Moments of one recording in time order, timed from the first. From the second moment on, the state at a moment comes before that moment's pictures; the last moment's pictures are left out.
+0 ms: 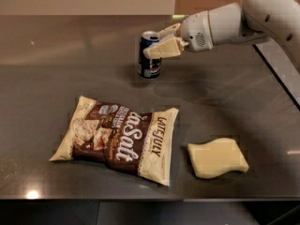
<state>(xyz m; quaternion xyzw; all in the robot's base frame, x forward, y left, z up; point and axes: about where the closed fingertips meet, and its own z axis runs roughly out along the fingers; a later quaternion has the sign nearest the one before) 0.626 -0.018 0.955 -0.51 0.66 0.34 0.44</state>
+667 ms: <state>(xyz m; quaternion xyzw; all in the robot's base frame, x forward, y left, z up) 0.584 -0.038 0.934 -0.52 0.66 0.35 0.41</state>
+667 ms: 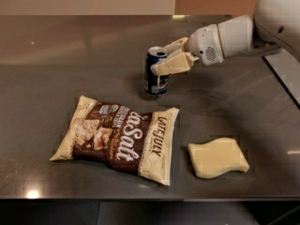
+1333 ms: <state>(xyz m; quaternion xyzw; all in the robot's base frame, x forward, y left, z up) 0.560 -0.034 0.920 -0.54 0.65 0.36 0.40</state>
